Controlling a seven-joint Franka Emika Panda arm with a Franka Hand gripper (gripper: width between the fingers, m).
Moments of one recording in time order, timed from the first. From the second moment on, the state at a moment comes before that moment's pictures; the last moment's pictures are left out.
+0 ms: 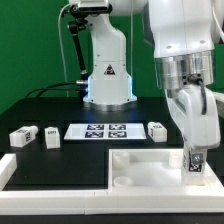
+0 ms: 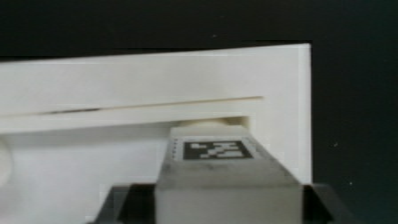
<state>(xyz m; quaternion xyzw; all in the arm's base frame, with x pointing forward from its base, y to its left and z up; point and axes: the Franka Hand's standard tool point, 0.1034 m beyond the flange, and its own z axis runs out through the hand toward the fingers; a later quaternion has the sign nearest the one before) 0.627 0.121 0.070 -0.67 0.73 0.02 0.08</state>
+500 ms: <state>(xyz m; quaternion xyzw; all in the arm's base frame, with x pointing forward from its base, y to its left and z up) 0.629 0.119 0.070 -0.85 0.53 0.00 0.07</state>
